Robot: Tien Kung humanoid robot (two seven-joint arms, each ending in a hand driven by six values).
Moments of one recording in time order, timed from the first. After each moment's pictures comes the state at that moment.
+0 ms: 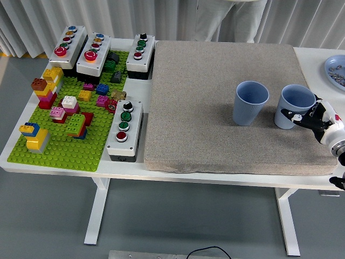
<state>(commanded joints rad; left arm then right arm) -0.09 0.11 -0.40 -0.18 0.30 0.11 0.19 0.39 -0.23 1.33 0.97 -1.03 0.10 0.07</state>
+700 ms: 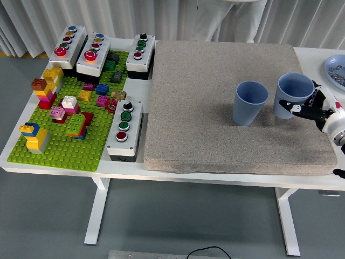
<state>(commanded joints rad) -0.09 0.12 -0.39 -0.18 0.28 0.11 0.18 0.42 -0.27 1.28 1.06 -1.07 0.09 0.07</state>
